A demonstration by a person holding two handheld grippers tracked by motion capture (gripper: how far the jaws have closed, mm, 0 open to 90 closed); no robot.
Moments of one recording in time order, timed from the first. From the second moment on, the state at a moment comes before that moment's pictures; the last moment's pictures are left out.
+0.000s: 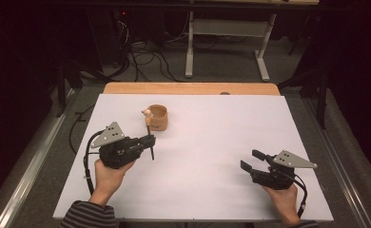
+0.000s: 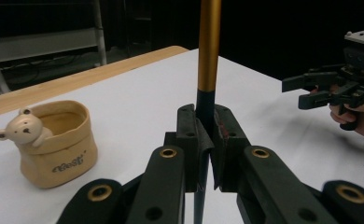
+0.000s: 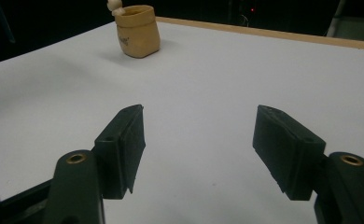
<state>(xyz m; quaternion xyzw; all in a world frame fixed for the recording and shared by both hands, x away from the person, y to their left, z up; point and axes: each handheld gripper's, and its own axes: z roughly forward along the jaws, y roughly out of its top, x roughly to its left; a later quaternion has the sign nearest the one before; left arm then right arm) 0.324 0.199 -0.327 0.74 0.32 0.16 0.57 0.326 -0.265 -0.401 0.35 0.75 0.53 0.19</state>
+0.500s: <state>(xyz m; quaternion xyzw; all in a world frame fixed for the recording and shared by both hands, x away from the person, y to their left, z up) 0.341 0.208 -0.319 0.73 0.34 0.18 0.57 0.326 -0.266 -0.401 0.35 0.75 0.52 0.19</state>
